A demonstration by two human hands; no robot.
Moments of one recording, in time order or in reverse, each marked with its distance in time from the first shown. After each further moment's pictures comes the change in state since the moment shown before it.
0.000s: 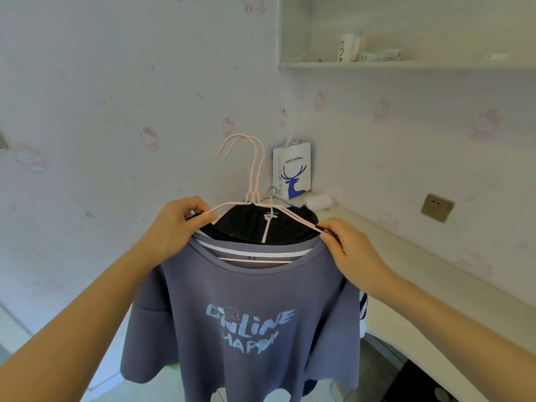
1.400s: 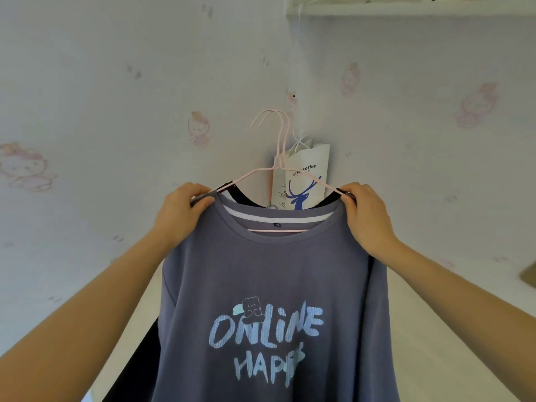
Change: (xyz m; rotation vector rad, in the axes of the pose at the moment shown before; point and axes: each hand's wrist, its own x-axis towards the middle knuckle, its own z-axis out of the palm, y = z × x) left_hand 0.417 -0.215 0.108 0.134 0.045 -0.025; right_hand 0.410 0.209 0.097 -0.202 0.237 0.184
